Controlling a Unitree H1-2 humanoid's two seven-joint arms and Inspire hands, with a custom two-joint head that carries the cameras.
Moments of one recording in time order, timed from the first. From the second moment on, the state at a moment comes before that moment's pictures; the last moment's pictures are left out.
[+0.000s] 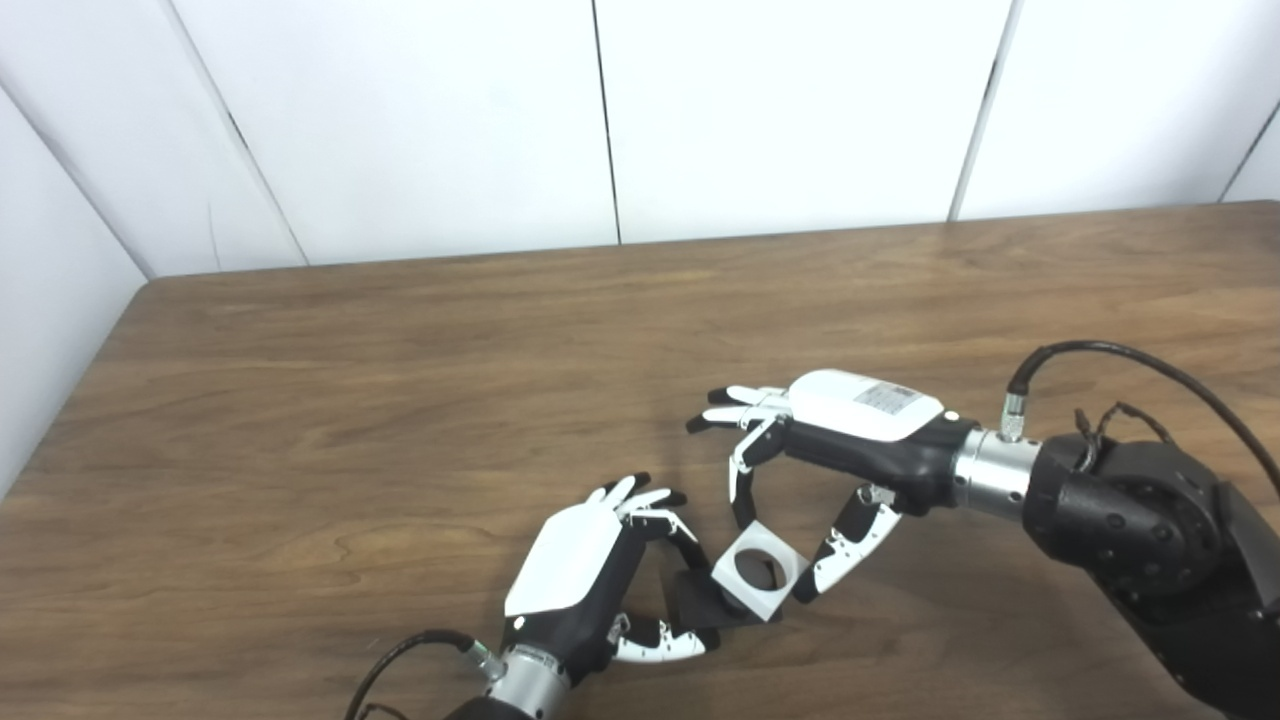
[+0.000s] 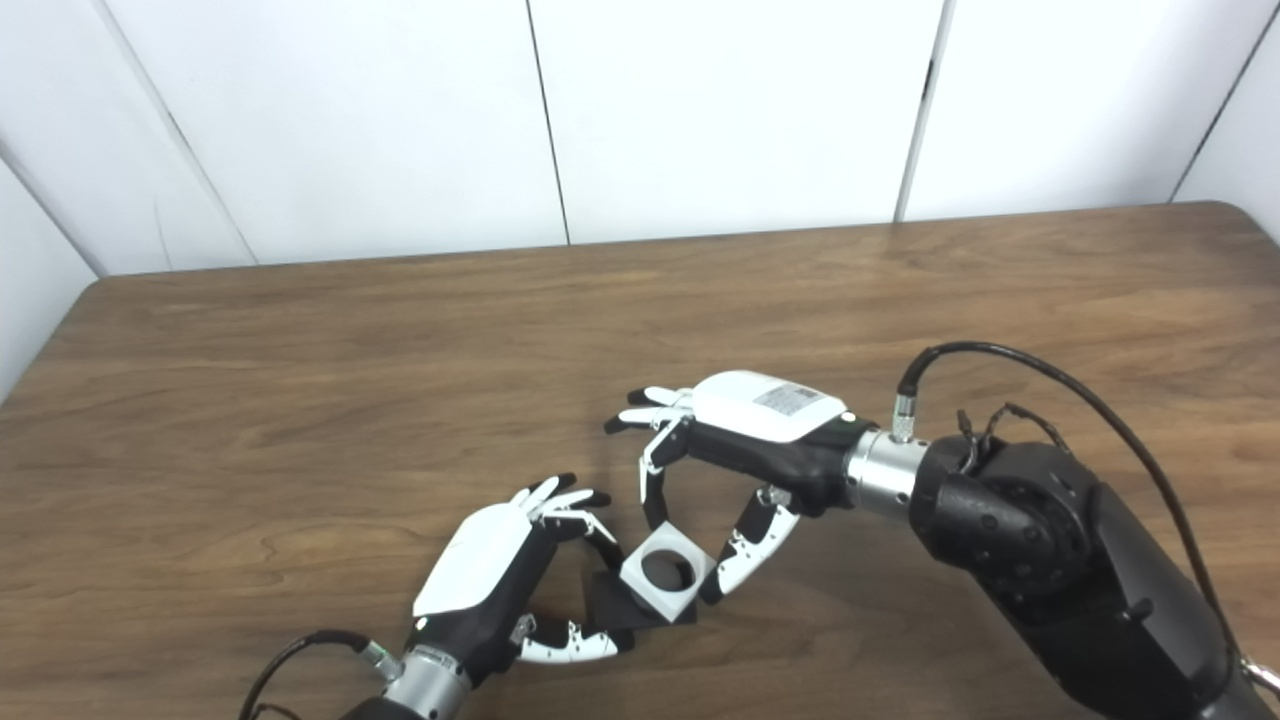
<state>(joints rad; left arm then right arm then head) 0.12 0.10 -0.45 -0.46 0.90 0.30 -0.28 -0.39 -0.52 0.40 -0.48 -0.44 0.14 0.75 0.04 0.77</state>
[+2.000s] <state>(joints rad) 0.11 0.08 -0.48 -0.43 0.89 0.33 -0.24 -0.39 -0.51 0.42 -0.49 -0.57 0.02 0.76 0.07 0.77</state>
